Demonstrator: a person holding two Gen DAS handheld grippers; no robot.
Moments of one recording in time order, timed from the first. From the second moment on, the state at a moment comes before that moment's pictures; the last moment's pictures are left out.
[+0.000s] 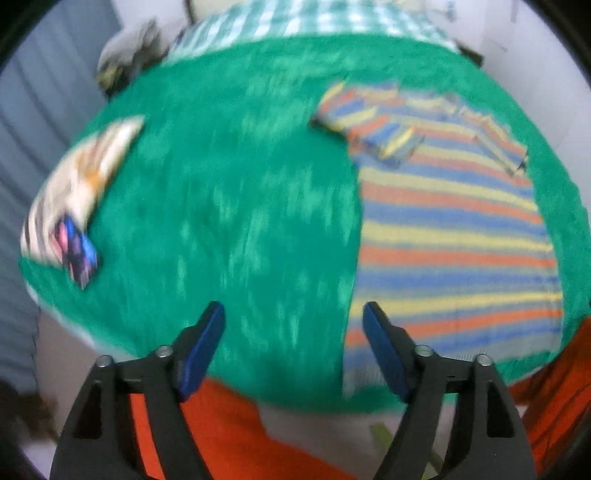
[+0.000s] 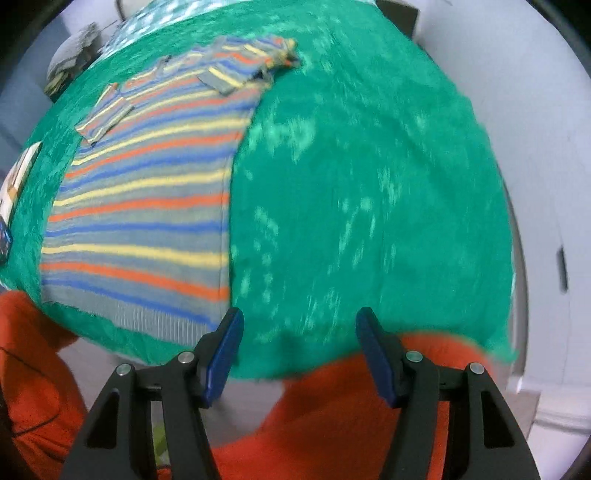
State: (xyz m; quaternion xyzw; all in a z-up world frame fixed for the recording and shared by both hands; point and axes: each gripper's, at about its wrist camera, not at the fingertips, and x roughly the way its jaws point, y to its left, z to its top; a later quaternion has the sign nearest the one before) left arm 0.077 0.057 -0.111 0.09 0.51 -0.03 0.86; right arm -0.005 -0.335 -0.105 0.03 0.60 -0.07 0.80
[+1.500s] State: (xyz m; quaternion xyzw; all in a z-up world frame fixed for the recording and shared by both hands) left arm 0.387 0.219 -0.204 -0.12 0.56 0.14 0.81; right arm 0.221 -0.565 -0.130 0.05 0.55 -0.29 0.78
